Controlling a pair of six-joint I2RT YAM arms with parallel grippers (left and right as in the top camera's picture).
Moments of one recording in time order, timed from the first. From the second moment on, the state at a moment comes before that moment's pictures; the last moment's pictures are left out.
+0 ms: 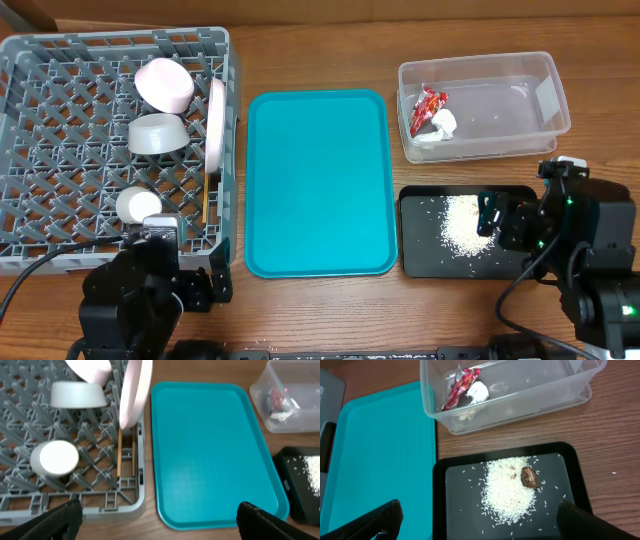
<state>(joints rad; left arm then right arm) -0.05 0.52 1.00 -1.14 0.06 -0.11 0.02 0.80 1.01 -1.03 -0.08 0.23</state>
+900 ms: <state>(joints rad) -0.05 0.52 1.00 -1.21 0.06 -0.11 0.03 0.49 0.67 -0.46 -0.05 0.23</state>
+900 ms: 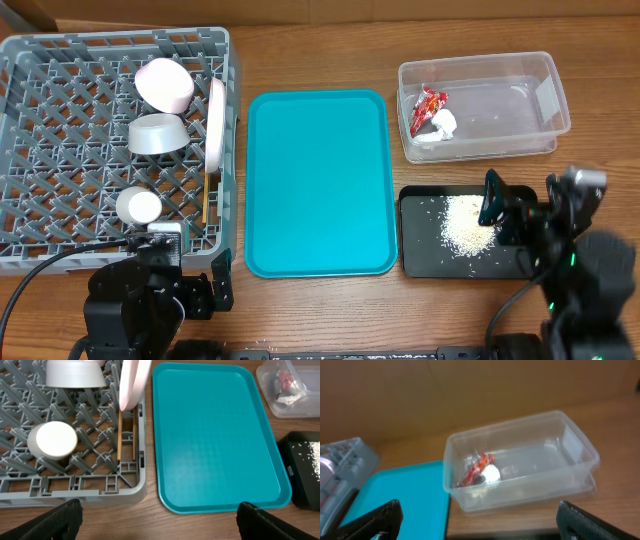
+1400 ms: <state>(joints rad) -0.05 0.52 1.00 -1.21 0.06 -0.11 0.15 0.02 0.02 0.13 -0.07 0.20</state>
